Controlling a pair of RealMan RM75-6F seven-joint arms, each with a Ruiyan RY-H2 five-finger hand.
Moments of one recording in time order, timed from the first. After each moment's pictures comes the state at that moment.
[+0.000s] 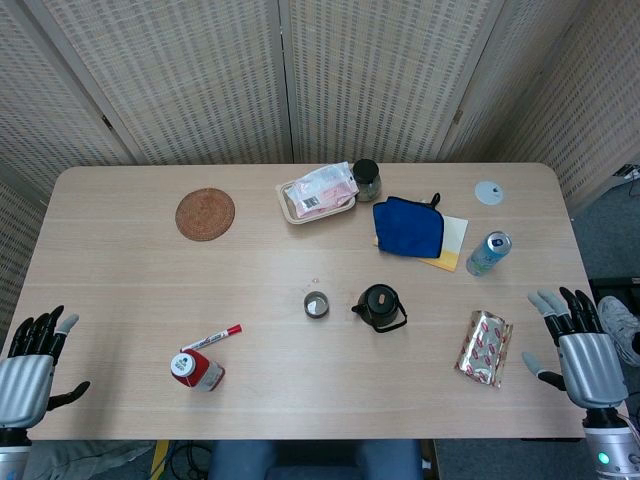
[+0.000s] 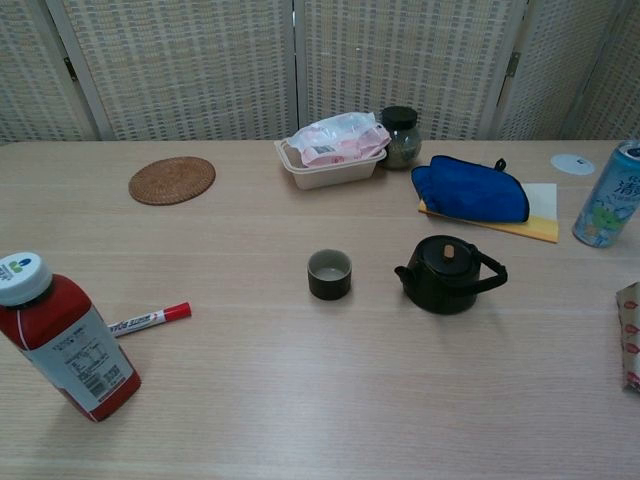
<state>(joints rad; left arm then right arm) -0.04 -1.15 -0.01 -1.67 1.51 1.51 0.22 0.04 -1.14 0.04 -1.67 -1.58 1.54 -0.10</state>
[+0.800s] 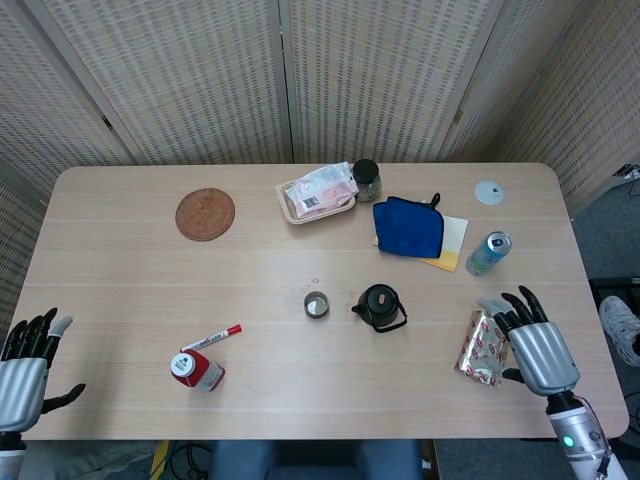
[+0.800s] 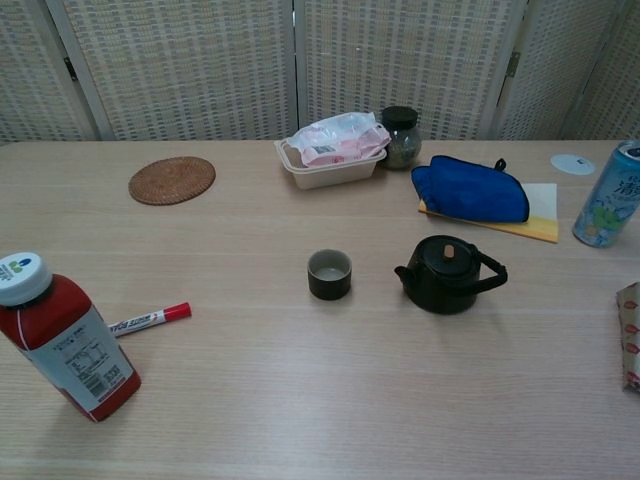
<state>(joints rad) -0.03 -1.15 -0.01 -1.66 1.51 1.53 0.19 0.15 -1.14 0.03 -1.73 -1.61 1.35 -0.18</state>
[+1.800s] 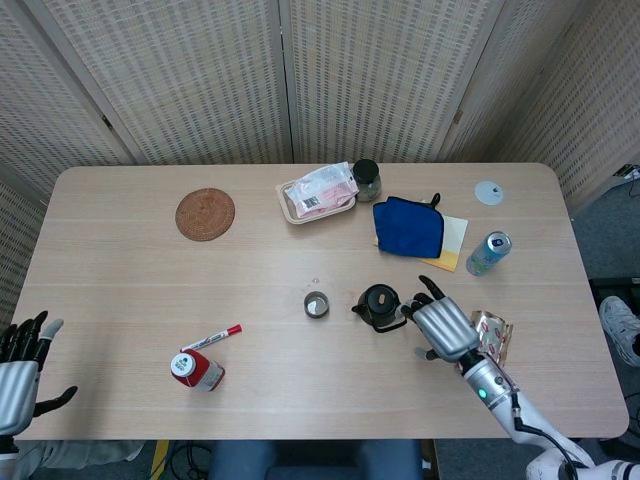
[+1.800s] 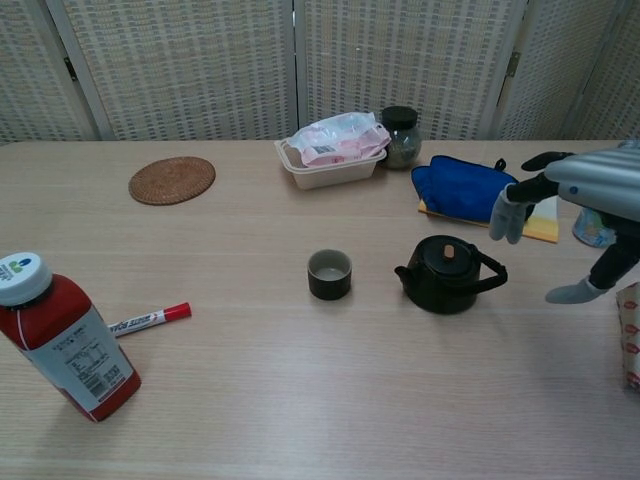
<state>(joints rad) -0.01 -1.14 -0.01 -1.64 1.50 1.54 0.18 0.46 -1.27 0.10 -1.77 -1.40 0.97 -0.38</state>
